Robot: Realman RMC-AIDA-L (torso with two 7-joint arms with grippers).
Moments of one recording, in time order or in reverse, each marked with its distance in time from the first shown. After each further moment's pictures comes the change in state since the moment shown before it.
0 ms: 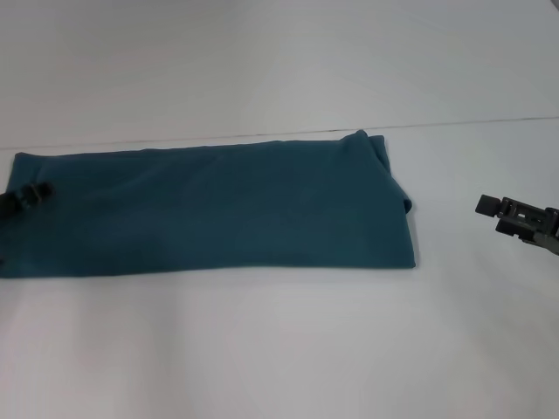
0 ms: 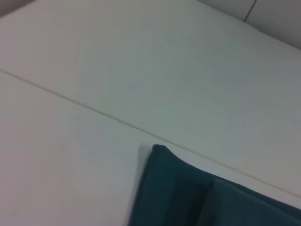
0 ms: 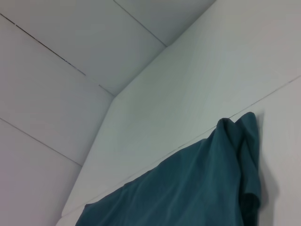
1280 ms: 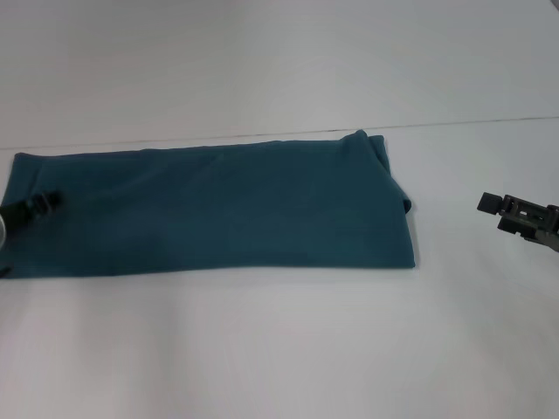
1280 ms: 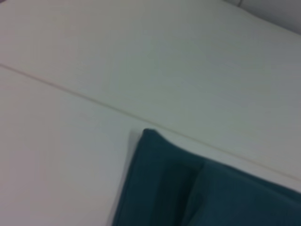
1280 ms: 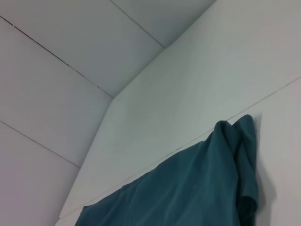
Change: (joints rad) left arm 0.000 -0.009 0.005 -0.009 0.010 0.015 0.012; right arm 0.003 -0.005 0.000 0.000 0.000 0.004 0.004
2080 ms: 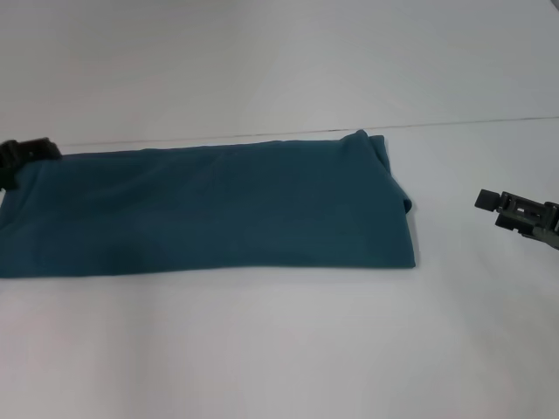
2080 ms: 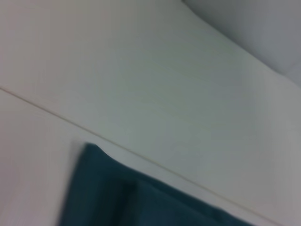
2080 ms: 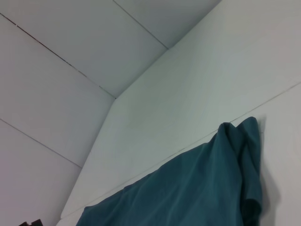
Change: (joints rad) left arm 0.030 0.110 -0.140 0.265 0.027 0.601 -0.150; right arm 0.006 0.003 0.002 0.000 0.002 0.002 -0.008
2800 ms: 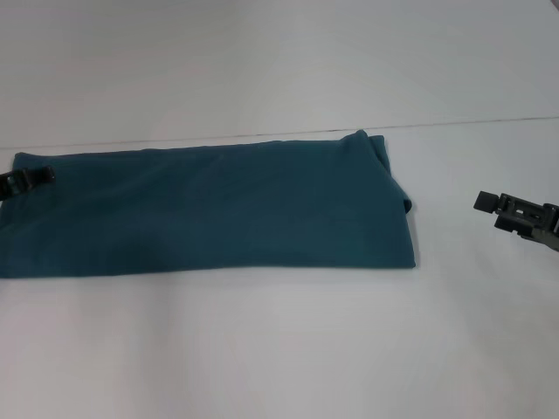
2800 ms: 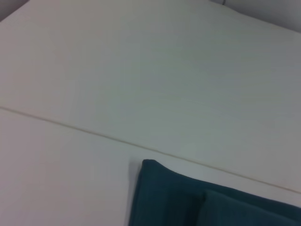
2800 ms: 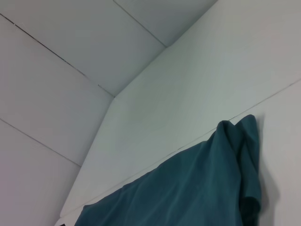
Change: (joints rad) left arm -0.070 -0.022 0.123 -0.255 0.078 -0.469 0.082; right arm 0.000 0.000 -0.005 0.000 -0.002 0.003 0.005
